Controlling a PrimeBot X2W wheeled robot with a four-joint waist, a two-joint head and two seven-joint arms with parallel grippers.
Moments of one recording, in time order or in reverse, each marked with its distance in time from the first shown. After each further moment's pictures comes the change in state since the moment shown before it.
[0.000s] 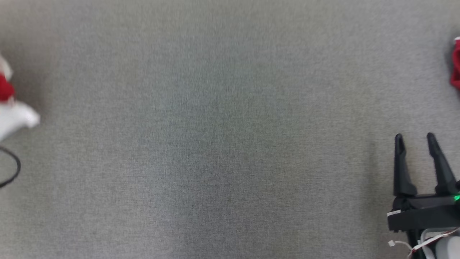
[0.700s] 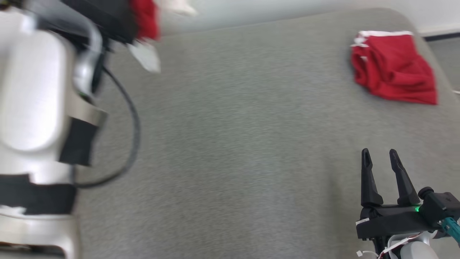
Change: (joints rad) left arm -0.100 -0.263 -0.338 -0.490 0.000 -0.015 0.123; right arm -0.026 0.099 0.068 0.165 0.039 0.000 -0.060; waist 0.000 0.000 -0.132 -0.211
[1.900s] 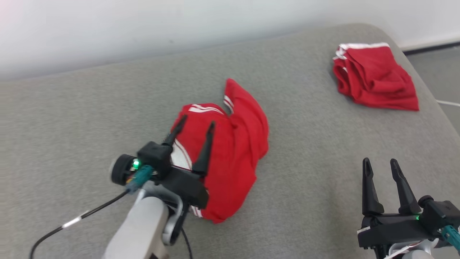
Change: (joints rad) left arm 0.582 -0.125 -0.208 0.050 -0.092 0.060 -0.277; right arm 0.036 0.001 -0.006 0.002 -0.002 0.000 -0.002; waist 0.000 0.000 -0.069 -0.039
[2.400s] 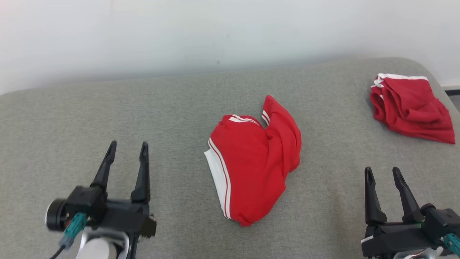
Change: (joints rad) left arm 0.256 0.115 0.209 -0.263 0.034 0.064 -0.036; right arm 0.040 -0.025 0.005 -0.013 -0.009 0.000 0.000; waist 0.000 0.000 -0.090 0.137
